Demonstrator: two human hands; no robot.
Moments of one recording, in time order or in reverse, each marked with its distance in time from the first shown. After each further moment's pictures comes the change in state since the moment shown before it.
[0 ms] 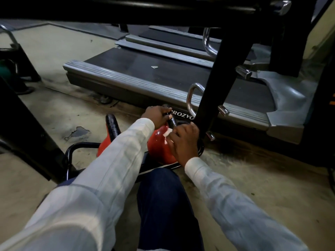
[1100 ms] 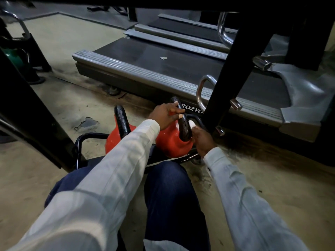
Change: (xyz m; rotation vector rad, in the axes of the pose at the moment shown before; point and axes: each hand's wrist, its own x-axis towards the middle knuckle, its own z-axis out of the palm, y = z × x) left_hand -0.025 -0.004 0.012 -0.291 0.047 0.082; right_hand 0.011 0.020 0.012 1.532 -0.212 1.034
